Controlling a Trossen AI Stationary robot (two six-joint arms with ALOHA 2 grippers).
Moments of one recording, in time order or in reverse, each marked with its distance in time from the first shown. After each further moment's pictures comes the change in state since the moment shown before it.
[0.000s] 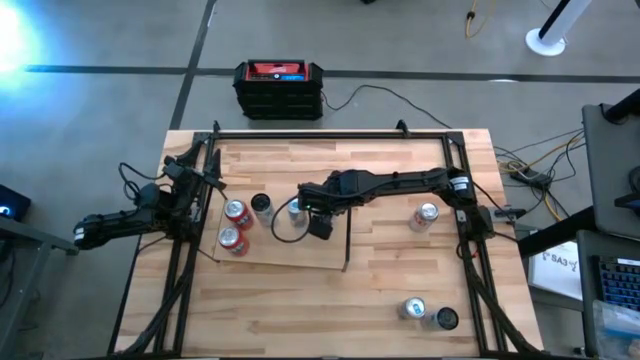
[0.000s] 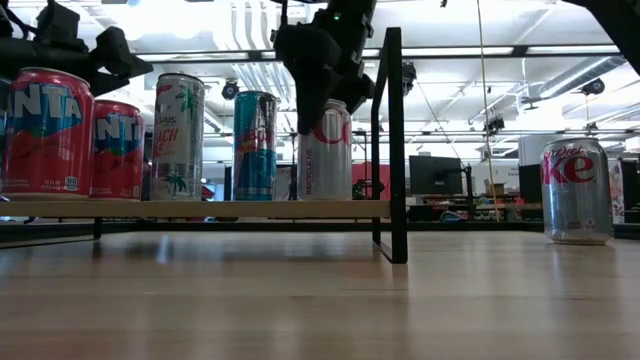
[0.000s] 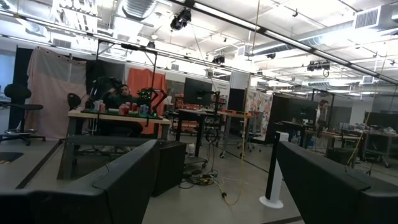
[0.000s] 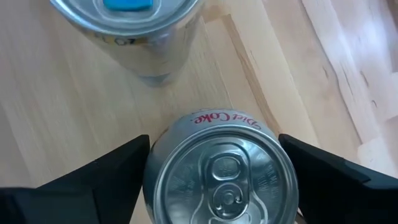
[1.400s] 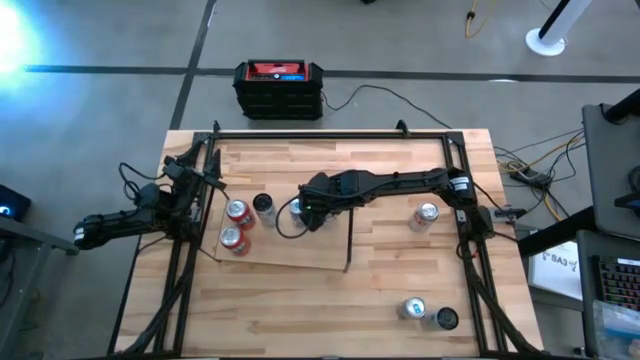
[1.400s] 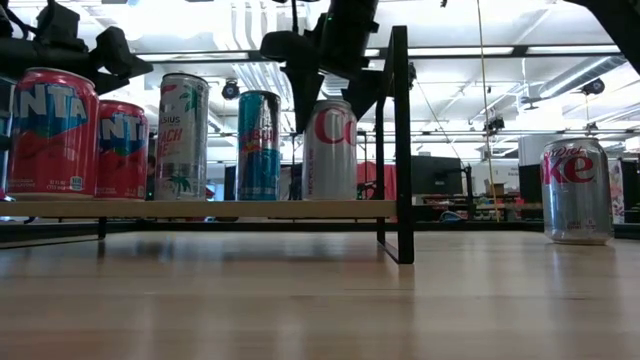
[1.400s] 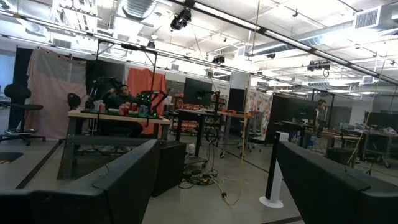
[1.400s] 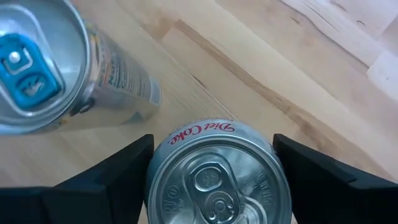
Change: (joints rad) left arm 0.000 0.000 0.000 0.000 0.000 0.000; right arm 0.003 -0.001 0.003 -0.028 0.065 0.493
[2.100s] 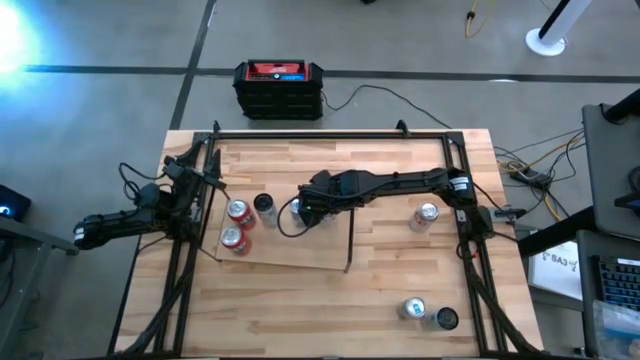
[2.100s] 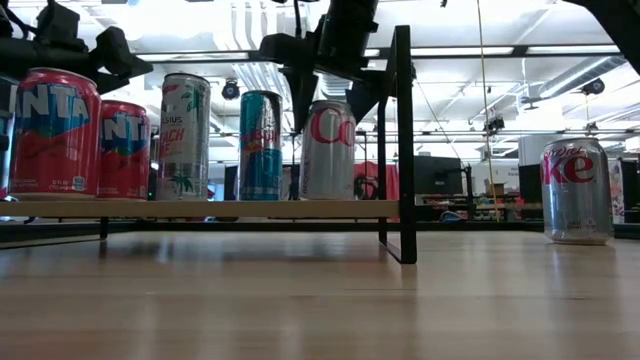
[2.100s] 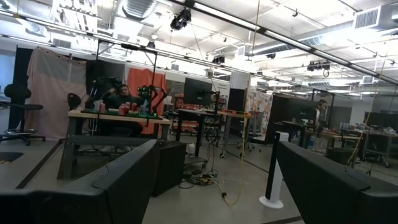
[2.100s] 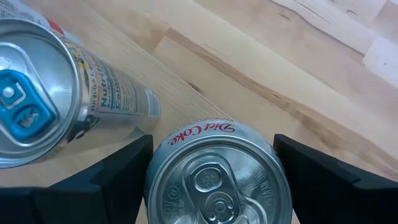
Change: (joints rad) left arm 0.000 0.000 0.000 0.000 0.000 0.000; right arm 0.000 0.000 0.003 -0.003 0.030 0.112
